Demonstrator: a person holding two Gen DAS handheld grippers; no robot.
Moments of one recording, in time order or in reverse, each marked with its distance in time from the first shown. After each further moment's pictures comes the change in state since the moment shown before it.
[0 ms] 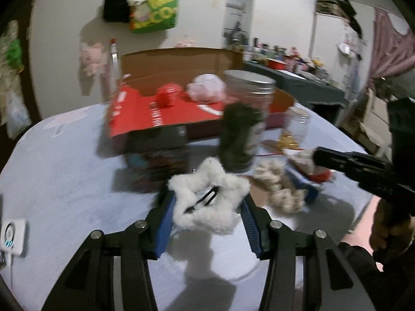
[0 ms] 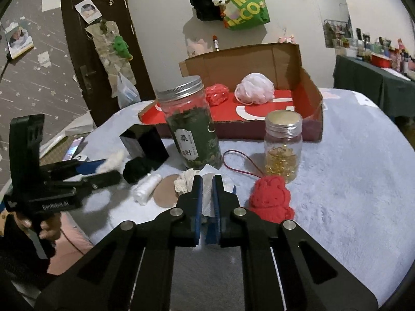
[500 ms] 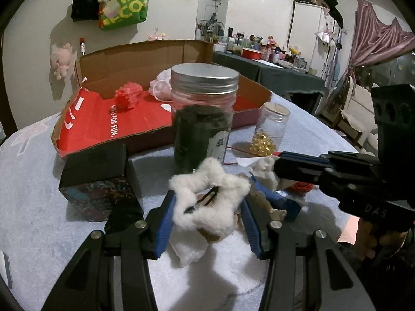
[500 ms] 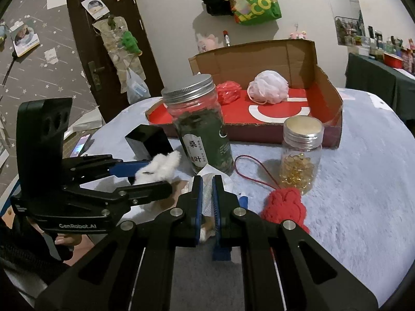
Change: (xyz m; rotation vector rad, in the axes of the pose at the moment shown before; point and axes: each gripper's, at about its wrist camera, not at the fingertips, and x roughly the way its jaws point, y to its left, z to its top) left arm 0.036 -0.026 0.022 0.053 0.052 -0.104; right arm 0.016 0.001 0.011 -0.016 0.029 0.061
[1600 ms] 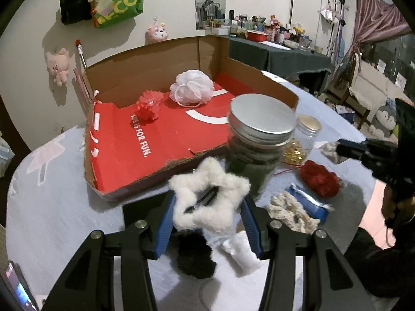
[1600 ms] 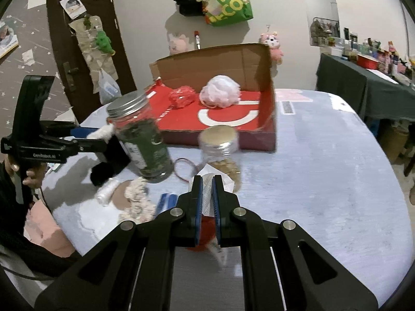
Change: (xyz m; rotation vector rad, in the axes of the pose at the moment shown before) left arm -0.008 0.044 0.054 0.103 0.132 0.066; right arm -0.035 -0.056 0.012 0.013 0.019 -0.166
